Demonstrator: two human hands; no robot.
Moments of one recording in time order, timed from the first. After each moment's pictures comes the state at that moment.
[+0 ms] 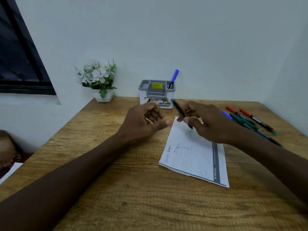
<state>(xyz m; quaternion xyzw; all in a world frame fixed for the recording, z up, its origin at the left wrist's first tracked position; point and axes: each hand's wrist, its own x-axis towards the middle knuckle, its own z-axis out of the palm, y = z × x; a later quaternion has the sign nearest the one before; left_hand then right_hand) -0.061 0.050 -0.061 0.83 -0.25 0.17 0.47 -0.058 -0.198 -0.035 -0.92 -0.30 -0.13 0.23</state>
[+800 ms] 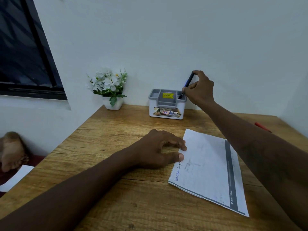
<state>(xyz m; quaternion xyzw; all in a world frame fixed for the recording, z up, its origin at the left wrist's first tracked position) -0.053 0.055 -0.075 0.90 -0.35 0.02 0.27 0.123 -0.149 -0.015 -0.85 -0.09 -0.31 0.41</state>
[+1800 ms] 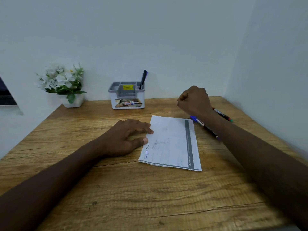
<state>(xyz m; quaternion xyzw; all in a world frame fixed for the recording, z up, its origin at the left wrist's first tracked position) -0.061 0.038 -0.078 0.89 -0.39 0.06 0.25 -0.009 -0.251 -0.037 -0.93 0.01 -0.25 0.27</state>
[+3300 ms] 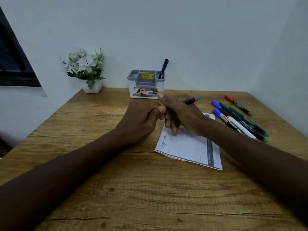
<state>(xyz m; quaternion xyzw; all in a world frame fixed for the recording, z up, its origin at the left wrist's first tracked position) -0.082 0.024 -0.061 0.84 -0.35 0.25 0.34 -0.071 -0.156 -0.041 -0.76 -0.15 0.06 0.62</state>
